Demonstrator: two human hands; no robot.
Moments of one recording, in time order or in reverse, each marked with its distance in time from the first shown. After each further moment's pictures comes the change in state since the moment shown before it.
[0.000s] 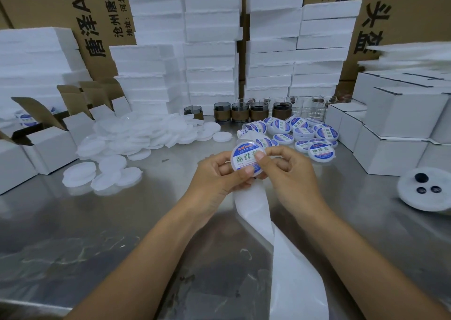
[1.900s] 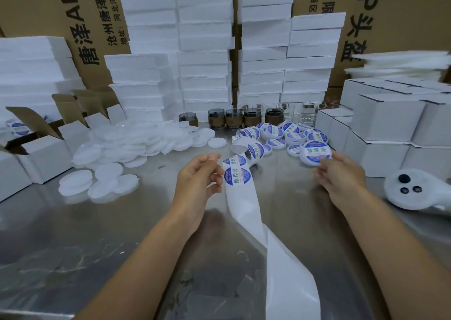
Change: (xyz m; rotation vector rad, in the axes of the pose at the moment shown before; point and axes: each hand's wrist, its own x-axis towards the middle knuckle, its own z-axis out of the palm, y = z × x) left_hand -0.001 0.006 -0.009 -0.047 0.299 0.009; right_hand 0.041 0.012 -0.080 0.202 0.580 0.399
